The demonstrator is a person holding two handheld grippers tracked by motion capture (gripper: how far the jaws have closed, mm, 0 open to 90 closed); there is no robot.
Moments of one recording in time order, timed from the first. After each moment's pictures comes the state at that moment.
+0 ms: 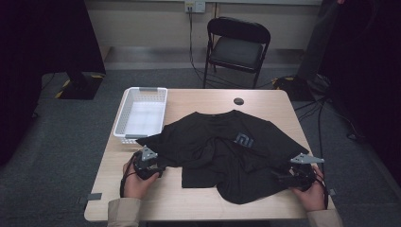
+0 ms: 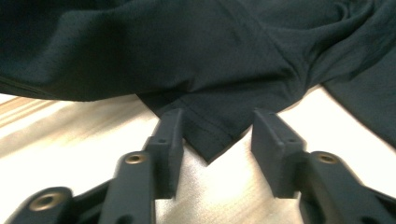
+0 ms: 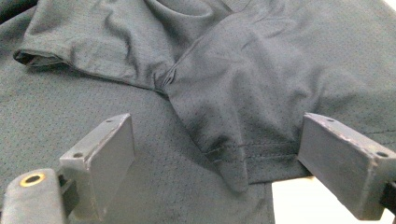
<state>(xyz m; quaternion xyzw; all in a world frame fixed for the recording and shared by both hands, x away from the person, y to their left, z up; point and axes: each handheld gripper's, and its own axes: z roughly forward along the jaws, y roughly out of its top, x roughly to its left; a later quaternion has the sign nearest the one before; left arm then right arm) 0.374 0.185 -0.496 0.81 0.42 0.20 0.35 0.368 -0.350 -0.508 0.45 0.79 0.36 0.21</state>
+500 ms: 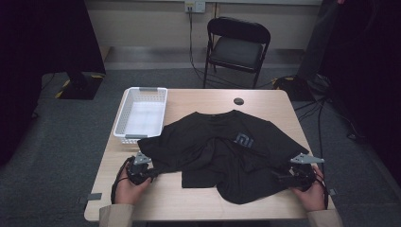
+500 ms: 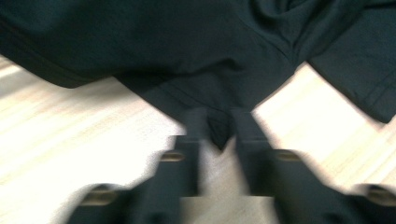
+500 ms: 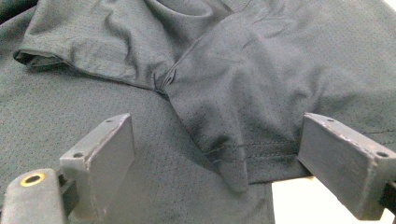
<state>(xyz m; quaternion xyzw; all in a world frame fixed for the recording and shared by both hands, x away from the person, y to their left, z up) 0.353 0.201 -0.489 0.81 0.44 0.16 0.35 0.368 -0.350 -0.508 0.45 0.79 0.36 0.21</state>
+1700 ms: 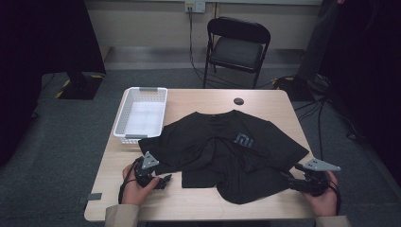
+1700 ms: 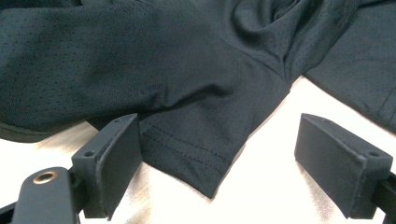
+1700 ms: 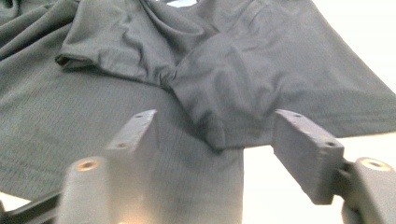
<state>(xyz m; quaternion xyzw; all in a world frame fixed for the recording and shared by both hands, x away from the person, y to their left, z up) 0.361 0.185 -0.506 0.83 0.38 0.19 0.37 0.336 -0.370 -0.490 0.43 0.78 0.39 0.25</state>
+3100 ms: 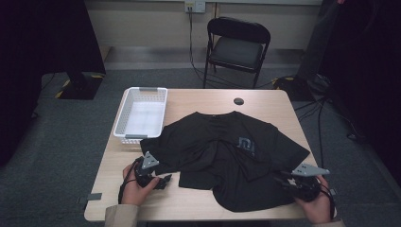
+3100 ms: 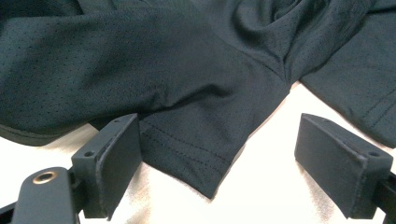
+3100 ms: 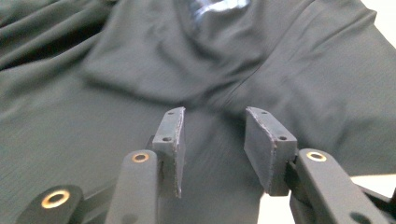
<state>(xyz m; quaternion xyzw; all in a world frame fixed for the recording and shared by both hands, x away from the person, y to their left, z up) 0.361 0.185 -0.506 0.83 0.38 0.19 0.37 0.329 -0.335 -0.484 0.40 0.81 0.36 0.23</state>
